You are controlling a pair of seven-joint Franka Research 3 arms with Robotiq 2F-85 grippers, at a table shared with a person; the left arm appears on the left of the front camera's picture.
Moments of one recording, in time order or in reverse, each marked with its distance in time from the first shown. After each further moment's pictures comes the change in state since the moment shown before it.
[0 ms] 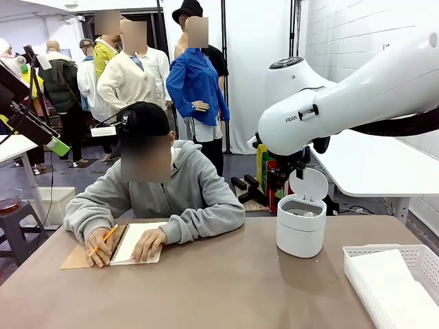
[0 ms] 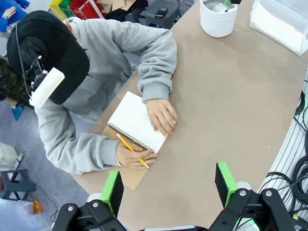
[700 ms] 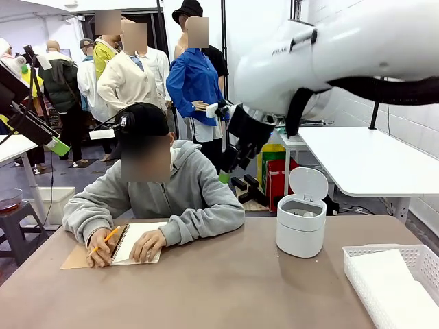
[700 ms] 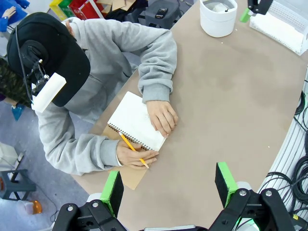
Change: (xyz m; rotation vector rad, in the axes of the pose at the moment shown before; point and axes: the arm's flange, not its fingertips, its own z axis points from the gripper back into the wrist) left arm 0.000 0.000 0.000 0.000 0.000 0.000; right arm 0.009 0.077 0.096 0.400 -0.354 0.184
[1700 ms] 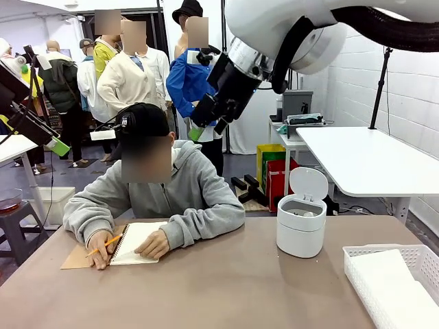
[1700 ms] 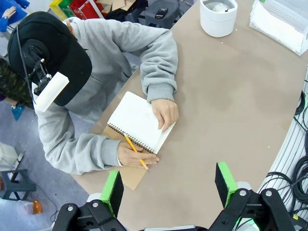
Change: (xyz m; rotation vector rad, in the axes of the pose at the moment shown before) left arm 0.000 0.000 0.000 0.000 0.000 0.000; right arm 0.055 0.036 0.076 0.083 -0.143 -0.032
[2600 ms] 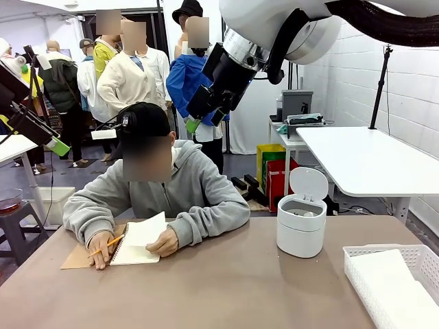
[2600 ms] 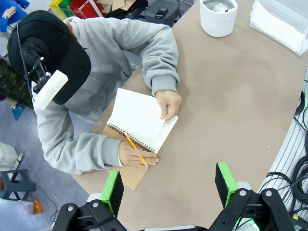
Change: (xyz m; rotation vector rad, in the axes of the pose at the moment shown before) left arm 0.000 0.000 0.000 0.000 0.000 0.000; right arm 0.015 0.002 0.005 -0.027 -0.001 0.022
